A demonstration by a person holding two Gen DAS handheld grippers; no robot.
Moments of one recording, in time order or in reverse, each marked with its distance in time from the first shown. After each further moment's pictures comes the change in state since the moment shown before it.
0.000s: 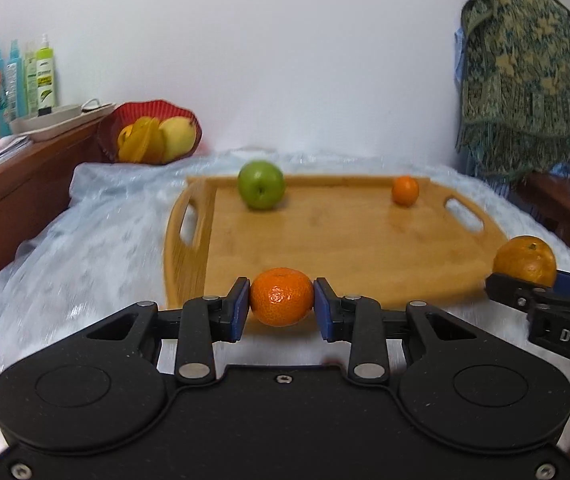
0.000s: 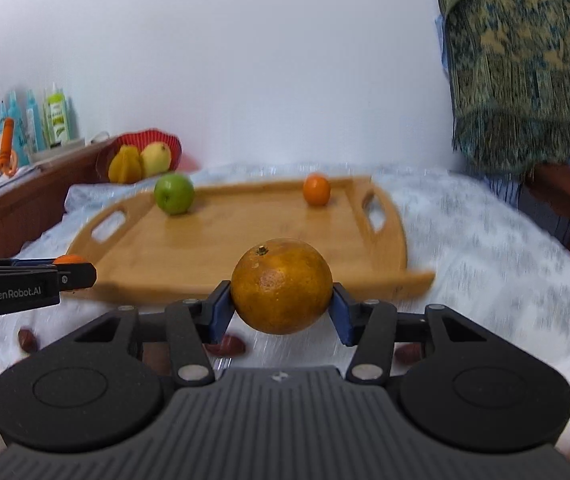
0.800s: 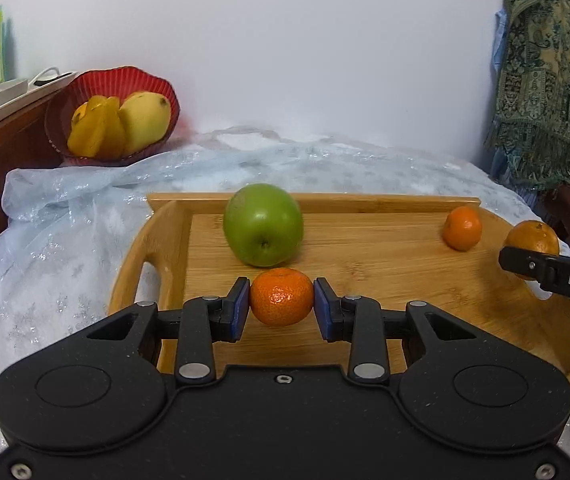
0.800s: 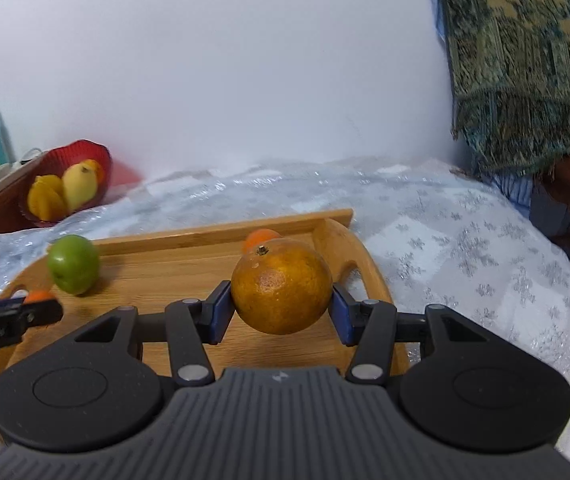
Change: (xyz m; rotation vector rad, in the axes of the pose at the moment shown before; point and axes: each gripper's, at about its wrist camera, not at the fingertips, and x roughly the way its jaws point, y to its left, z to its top) left arm 0.153 0.024 0.068 -0.039 0.134 -0.032; right arm 0.152 -0.047 0.071 0.111 0.144 -0.067
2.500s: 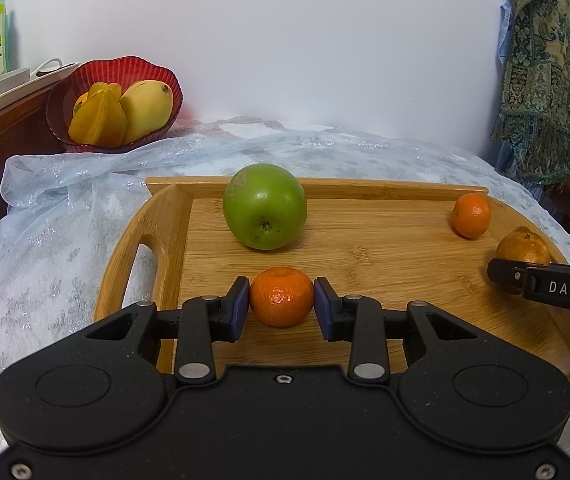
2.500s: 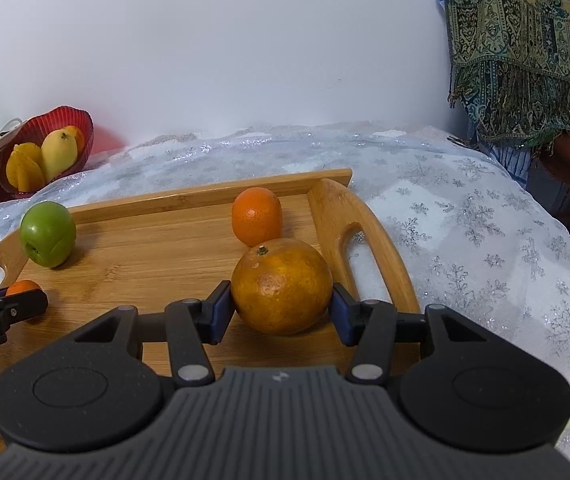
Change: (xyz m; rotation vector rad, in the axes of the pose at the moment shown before) left arm 0.006 -0.004 -0.010 -0.007 0.012 0.011; right arm 0.017 0.009 -0.007 -0.021 0.081 -0.034
